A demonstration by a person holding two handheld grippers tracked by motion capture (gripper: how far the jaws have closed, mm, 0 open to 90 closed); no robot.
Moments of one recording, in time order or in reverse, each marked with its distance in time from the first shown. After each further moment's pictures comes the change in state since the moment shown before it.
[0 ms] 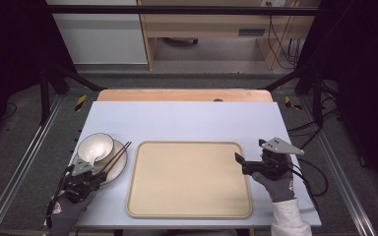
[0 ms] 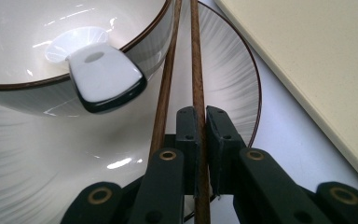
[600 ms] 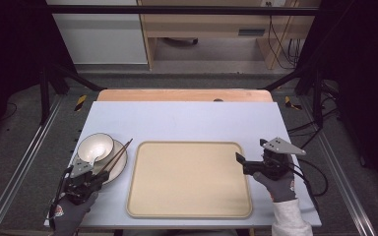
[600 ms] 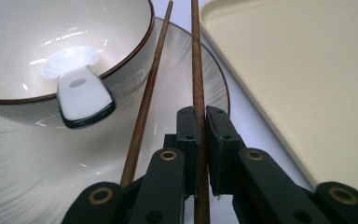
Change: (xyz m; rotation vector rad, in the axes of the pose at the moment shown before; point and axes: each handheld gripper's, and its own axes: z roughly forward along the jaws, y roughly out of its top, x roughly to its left) left arm -0.016 0.006 -0.013 -0.075 -0.010 -0.052; right arm -0.001 0.001 -0.002 -0.007 -0.003 0.001
